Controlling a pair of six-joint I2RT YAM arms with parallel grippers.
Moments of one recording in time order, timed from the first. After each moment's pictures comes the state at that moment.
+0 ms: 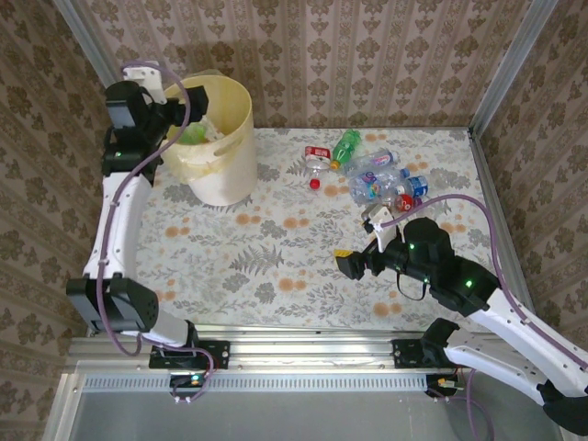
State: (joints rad) left arm -0.05 1.46 1.64 -0.30 0.22 -0.15; right arm 0.74 0.73 0.81 -0.48 -0.06 0.08
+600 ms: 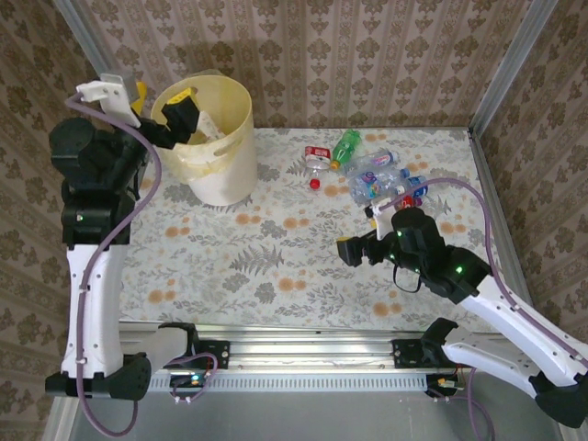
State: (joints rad) left arm -0.12 1.08 1.57 -0.32 0.34 -0.18; right arm 0.67 0.84 0.89 -0.60 0.05 0.26
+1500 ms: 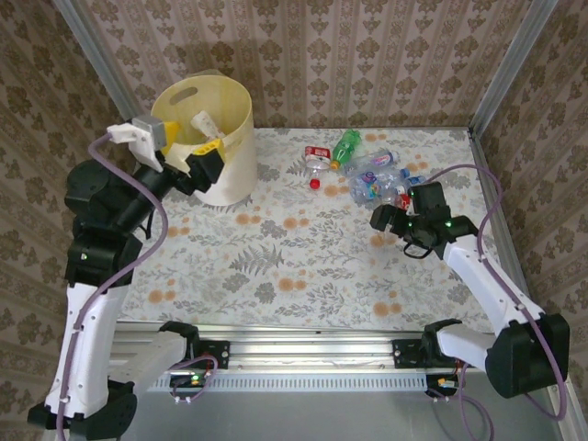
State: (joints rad) left arm -0.30 0.89 1.38 -0.39 0.36 -0.14; right arm 0.17 1.14 0.85 -0.64 -0.10 0.56
